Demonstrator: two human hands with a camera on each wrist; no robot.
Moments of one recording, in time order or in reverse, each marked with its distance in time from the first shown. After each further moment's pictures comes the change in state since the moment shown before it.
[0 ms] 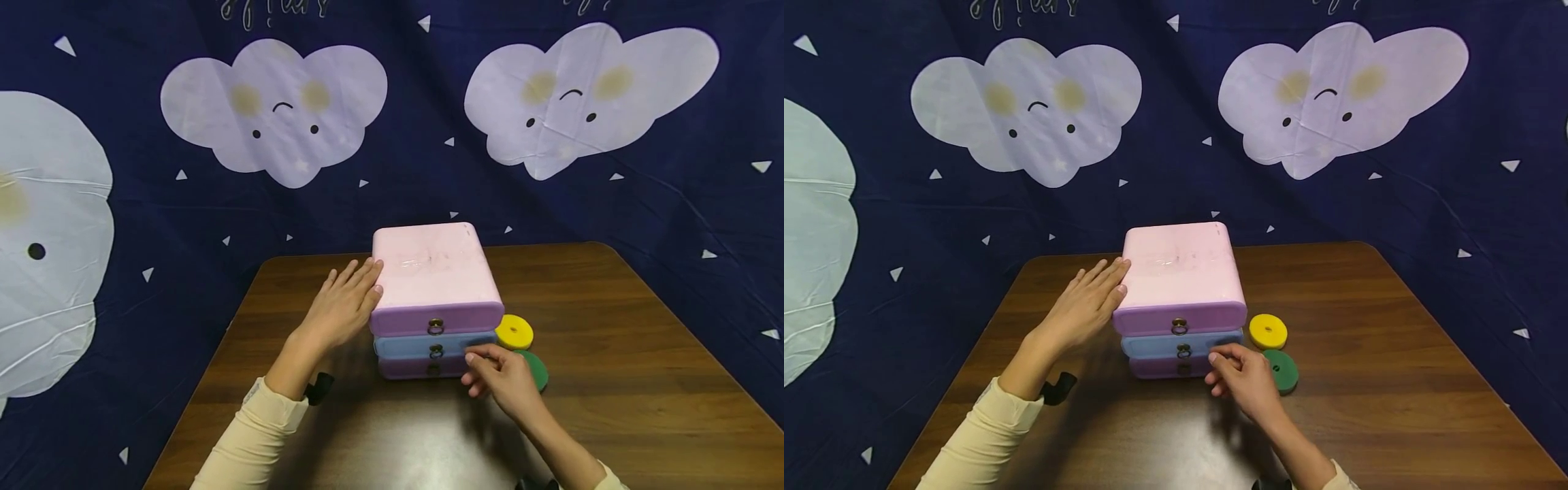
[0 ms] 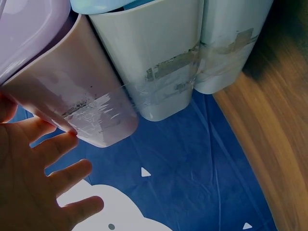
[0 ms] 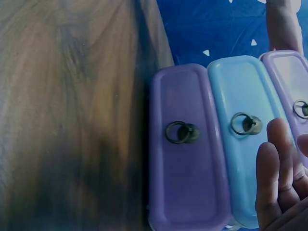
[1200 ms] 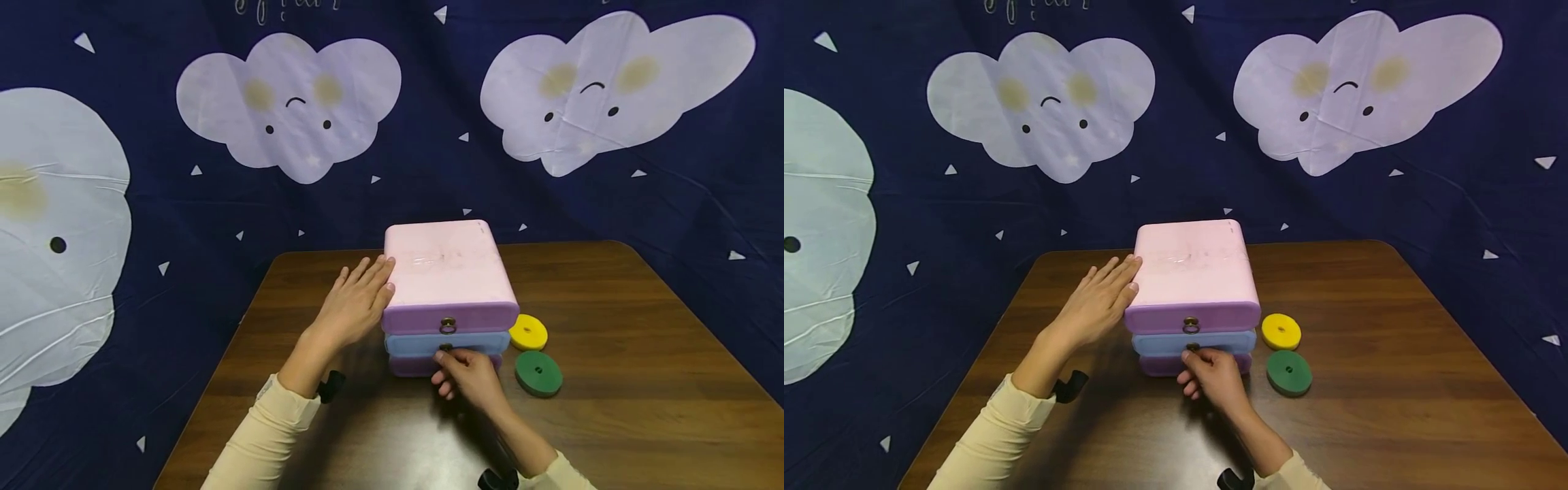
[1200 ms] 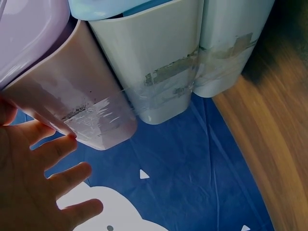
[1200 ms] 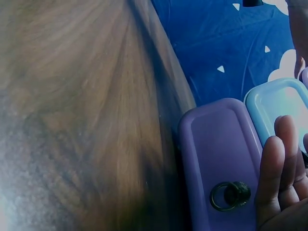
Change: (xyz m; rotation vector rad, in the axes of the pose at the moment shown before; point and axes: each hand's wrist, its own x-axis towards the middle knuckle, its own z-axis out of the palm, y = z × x) left_hand 0.000 0.001 0.000 0.011 0.001 -0.017; right_hand 0.030 0.023 0.058 0.102 -0.112 0.075
